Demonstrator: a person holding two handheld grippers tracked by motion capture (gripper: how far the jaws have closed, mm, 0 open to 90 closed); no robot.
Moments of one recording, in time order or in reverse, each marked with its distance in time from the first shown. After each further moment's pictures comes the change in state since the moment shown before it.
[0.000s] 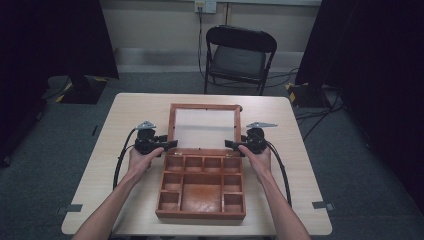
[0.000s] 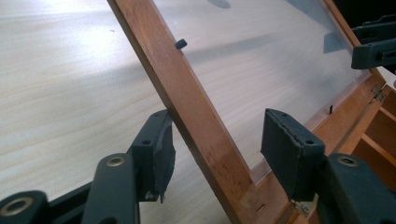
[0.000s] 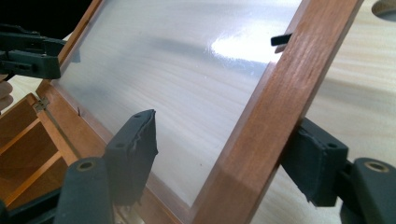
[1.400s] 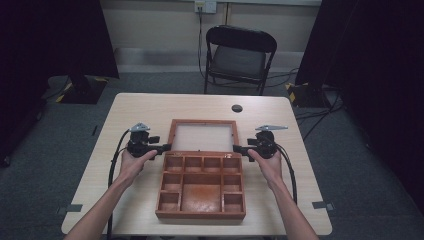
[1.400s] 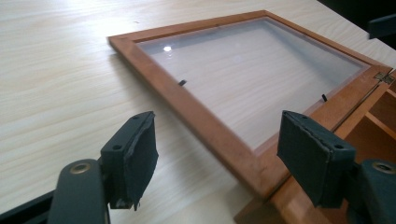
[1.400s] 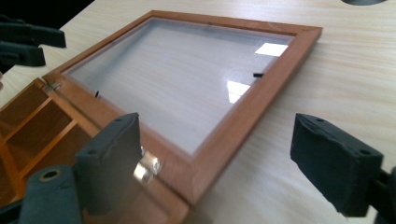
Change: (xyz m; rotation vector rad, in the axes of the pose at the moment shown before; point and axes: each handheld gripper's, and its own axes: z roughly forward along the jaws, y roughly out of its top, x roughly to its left) left arm 0.000 -0.004 -0.033 0.031 0.068 0.038; right arm 0.003 -0.005 -0.041 0.040 -0.043 0.009
